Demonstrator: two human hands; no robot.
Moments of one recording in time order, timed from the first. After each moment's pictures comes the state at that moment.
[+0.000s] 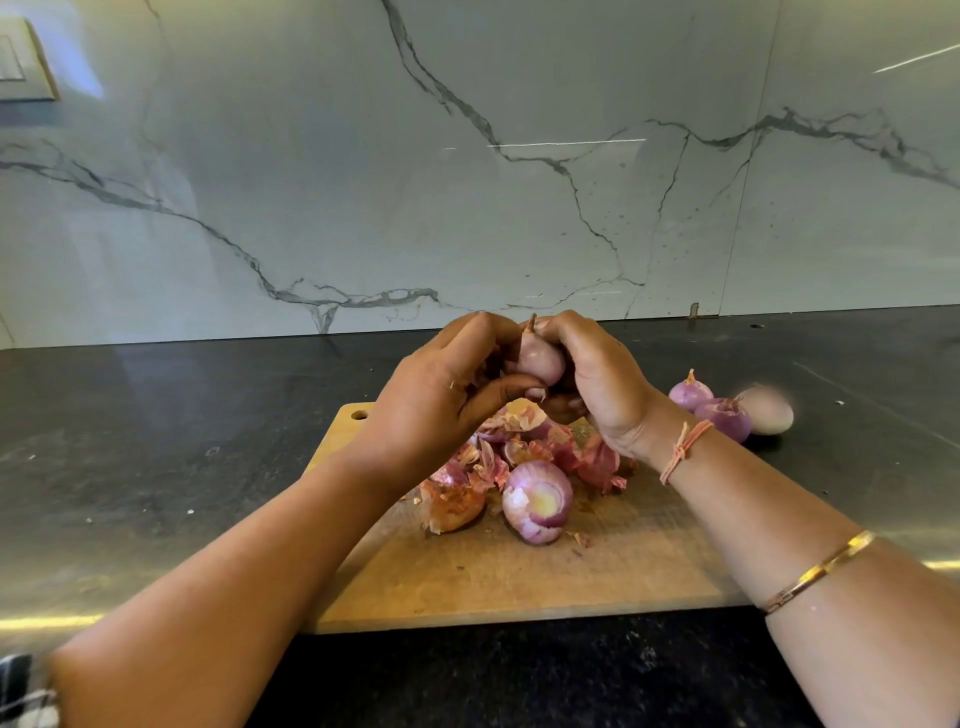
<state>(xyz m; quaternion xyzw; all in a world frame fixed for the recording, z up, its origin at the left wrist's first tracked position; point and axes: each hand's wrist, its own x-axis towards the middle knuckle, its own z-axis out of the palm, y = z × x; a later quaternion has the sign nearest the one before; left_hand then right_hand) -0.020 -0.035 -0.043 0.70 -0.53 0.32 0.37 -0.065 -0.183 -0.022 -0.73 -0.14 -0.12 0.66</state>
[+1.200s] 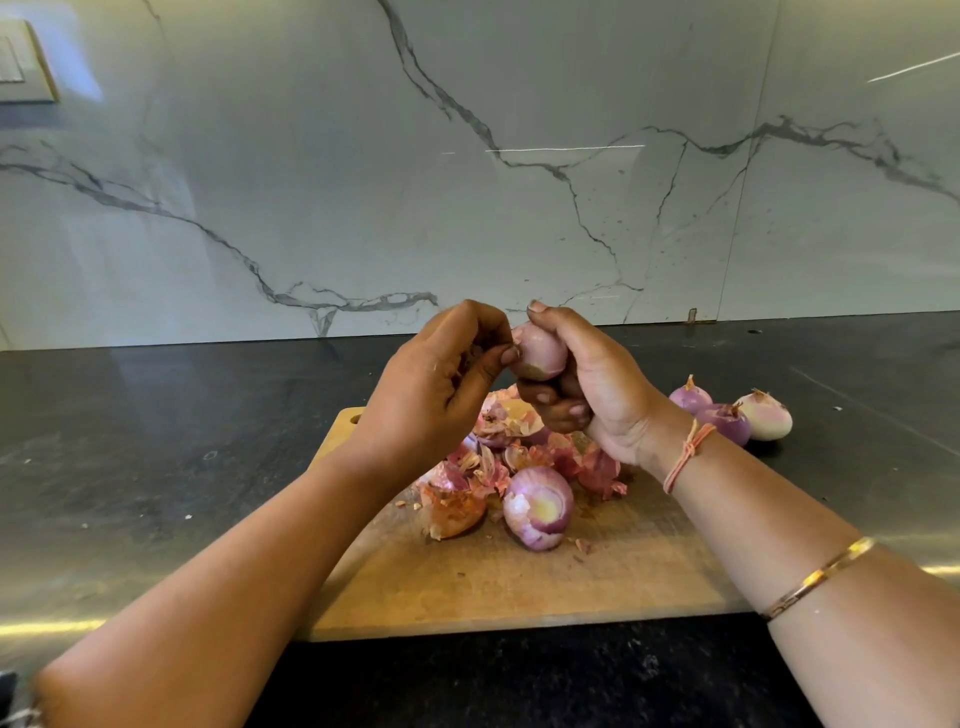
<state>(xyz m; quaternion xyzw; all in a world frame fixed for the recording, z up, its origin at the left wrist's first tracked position) -0.019 -0.033 -0.040 0.71 -0.48 0.30 0.42 -0.061 -0.187 -0.025 -0.70 -0.10 -0.05 0.71</state>
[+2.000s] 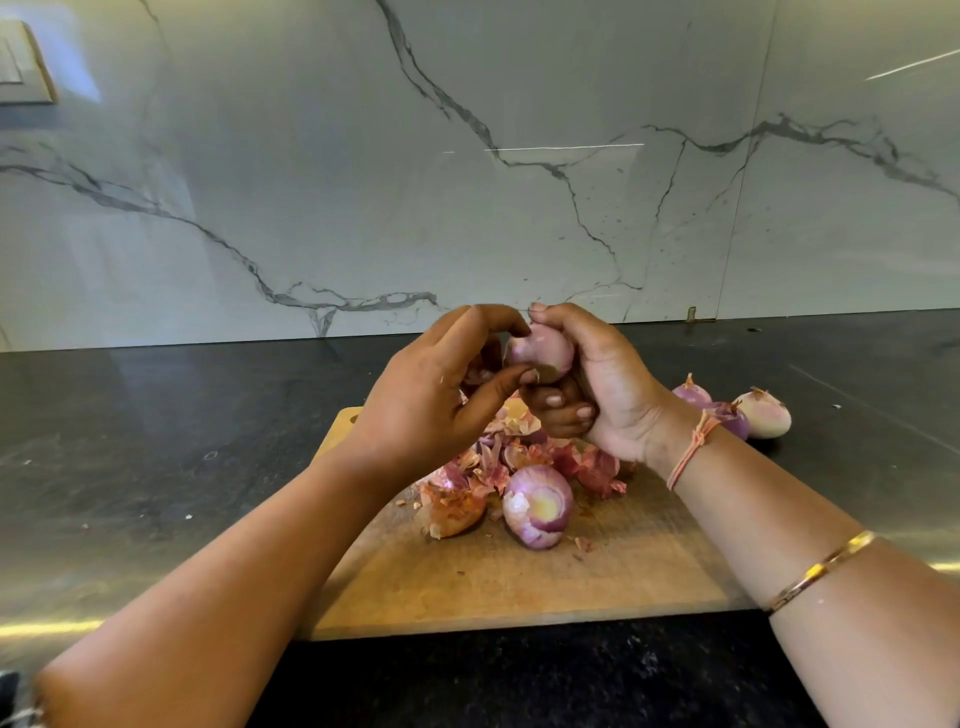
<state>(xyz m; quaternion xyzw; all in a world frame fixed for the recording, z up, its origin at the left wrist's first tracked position) -0.022 -0.031 -0.038 0.70 -0.51 0.36 0.35 -0.061 -0.192 -0.025 -0.66 -0.11 0.03 0.74</state>
